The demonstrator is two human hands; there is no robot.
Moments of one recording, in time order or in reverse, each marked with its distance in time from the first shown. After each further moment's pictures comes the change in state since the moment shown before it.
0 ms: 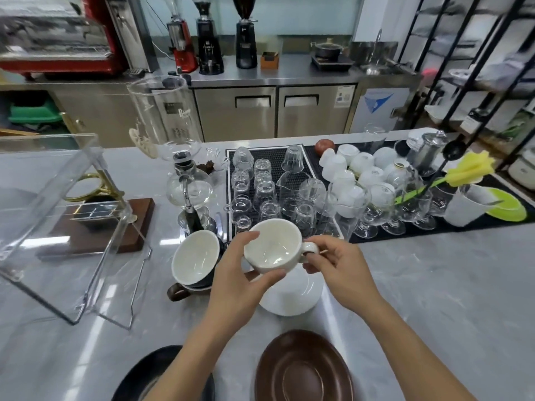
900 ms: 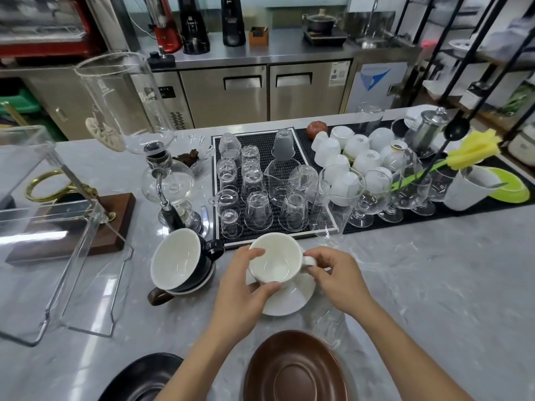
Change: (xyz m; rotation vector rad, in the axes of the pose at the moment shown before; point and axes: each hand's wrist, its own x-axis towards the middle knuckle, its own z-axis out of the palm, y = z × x) left_hand -0.004 -0.033 0.034 -0.006 -0.125 -0.092; right_hand 0.009 0.070 -0.011 -0.236 -0.002 0.123
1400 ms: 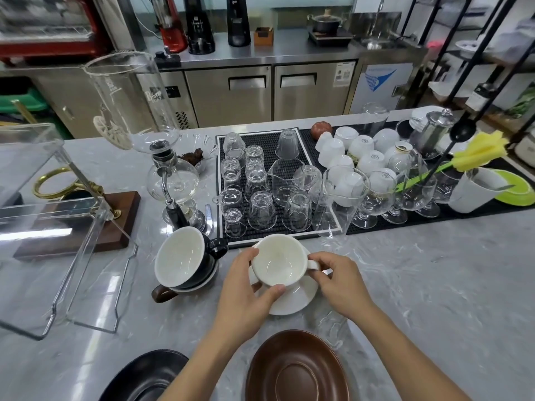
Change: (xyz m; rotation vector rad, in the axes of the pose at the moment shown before) left_hand -0.005 -0.004 0.004 0.077 0.038 -0.073; right_hand -0.003 0.009 0.005 -0.101 -0.003 -0.002
